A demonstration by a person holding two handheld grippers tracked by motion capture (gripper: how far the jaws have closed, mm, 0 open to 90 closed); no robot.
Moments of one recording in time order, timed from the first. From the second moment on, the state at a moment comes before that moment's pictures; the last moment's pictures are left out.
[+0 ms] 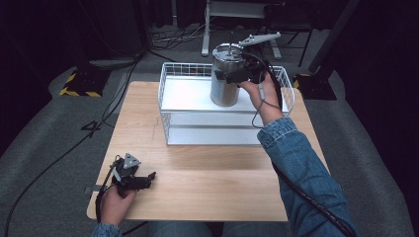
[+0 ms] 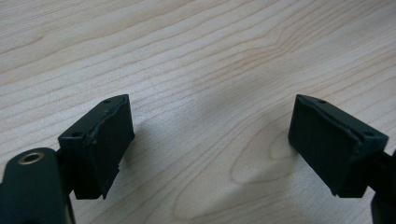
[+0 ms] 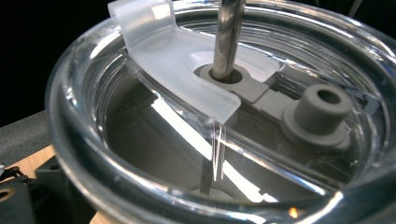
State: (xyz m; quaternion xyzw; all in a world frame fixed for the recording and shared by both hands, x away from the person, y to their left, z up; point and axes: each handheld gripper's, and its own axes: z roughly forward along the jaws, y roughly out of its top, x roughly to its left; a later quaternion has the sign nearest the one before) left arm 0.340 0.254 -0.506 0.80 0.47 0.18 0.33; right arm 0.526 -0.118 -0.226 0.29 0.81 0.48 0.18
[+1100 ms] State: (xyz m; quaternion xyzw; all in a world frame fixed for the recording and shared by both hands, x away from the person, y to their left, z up) left arm 0.340 0.253 -0.506 0.79 0.48 0.18 0.33; right arm 0.510 -0.133 -0.222 0.30 0.79 0.50 0.19
